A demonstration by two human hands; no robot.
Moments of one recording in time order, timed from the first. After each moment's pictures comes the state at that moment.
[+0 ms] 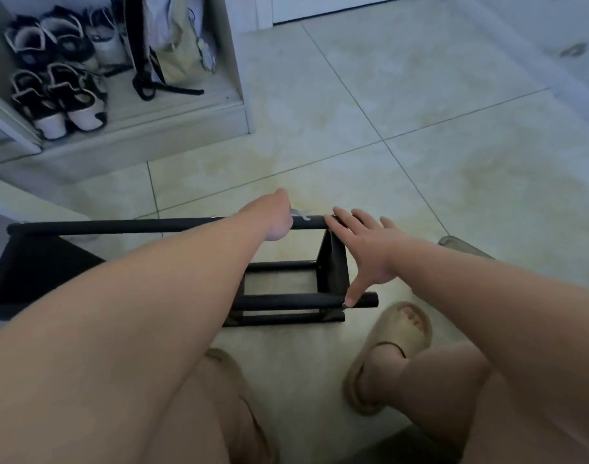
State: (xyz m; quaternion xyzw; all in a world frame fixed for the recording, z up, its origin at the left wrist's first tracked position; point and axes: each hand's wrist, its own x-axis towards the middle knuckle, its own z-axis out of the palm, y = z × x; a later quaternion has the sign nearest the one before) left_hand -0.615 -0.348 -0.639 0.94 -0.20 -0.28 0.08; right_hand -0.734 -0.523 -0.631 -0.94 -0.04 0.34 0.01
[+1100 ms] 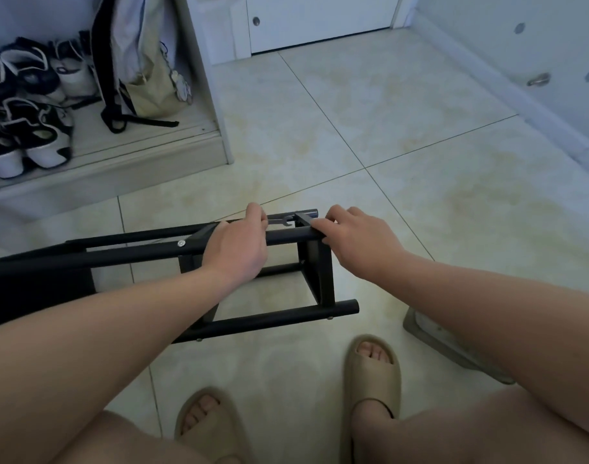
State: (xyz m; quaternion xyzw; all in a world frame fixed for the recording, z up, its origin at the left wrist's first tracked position) left_hand -0.587 -0.347 -0.668 0.94 -0.26 -0.01 0.20; right_hand -0.675 -0.554 -0.632 -1.00 -0.05 0.06 -0.01
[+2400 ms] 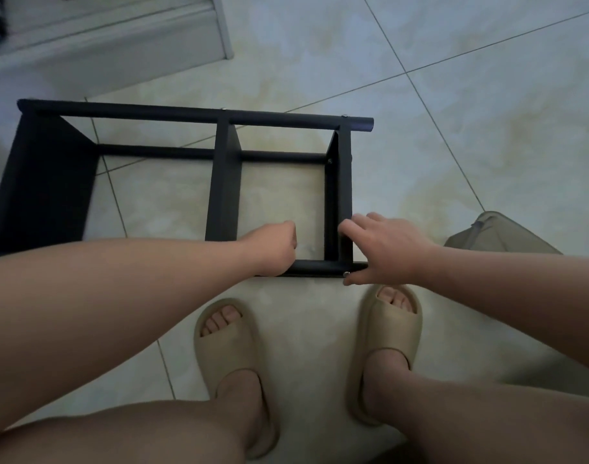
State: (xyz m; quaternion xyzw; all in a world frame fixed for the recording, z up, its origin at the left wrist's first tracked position) left_hand -0.619 -0.347 -0.781 0.86 -0.22 -0.44 0.12; right_hand -0.710 -0.555 -0.752 -0.95 -0.12 0.28 0.00
